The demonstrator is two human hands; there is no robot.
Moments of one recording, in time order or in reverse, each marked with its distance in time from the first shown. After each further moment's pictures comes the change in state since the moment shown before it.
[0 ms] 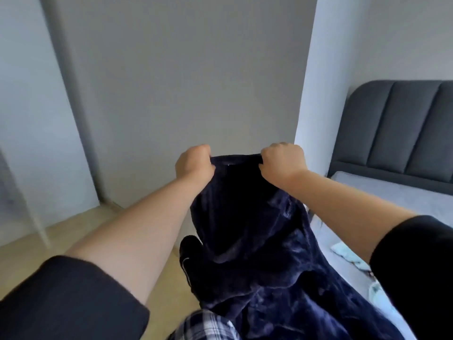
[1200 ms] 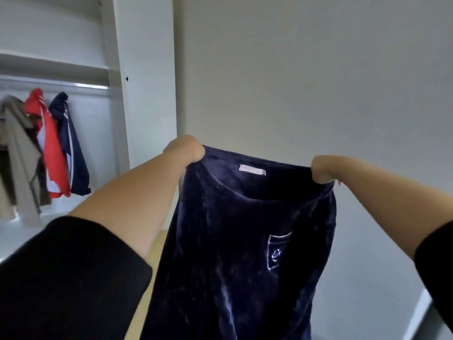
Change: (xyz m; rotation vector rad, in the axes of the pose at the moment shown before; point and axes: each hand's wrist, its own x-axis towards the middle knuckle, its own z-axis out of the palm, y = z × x) left_hand 0.115 -0.160 -0.235 0.155 -0.034 -0.469; right_hand 0.203 -0.121 -0.066 0.238 -0.380 0.021
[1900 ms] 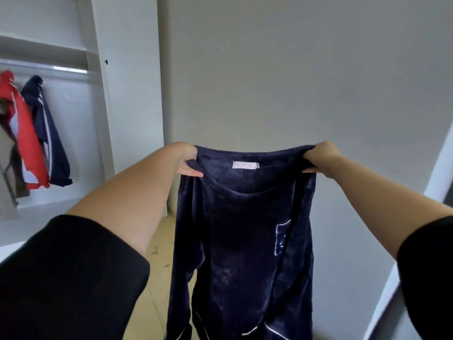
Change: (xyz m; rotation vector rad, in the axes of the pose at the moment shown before) left_hand -0.001 0.007 0.048 -0.763 -0.420 -0.288; right_hand 0.007 0.040 0.021 1.063 0.095 0.201
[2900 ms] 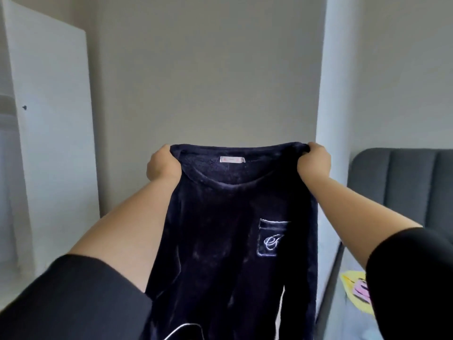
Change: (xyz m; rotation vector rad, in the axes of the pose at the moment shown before) left_hand -0.058 0.067 0.091 0.302 0.614 0.716; right_hand -0.073 -0.003 -0.146 -0.222 0.724 -0.251
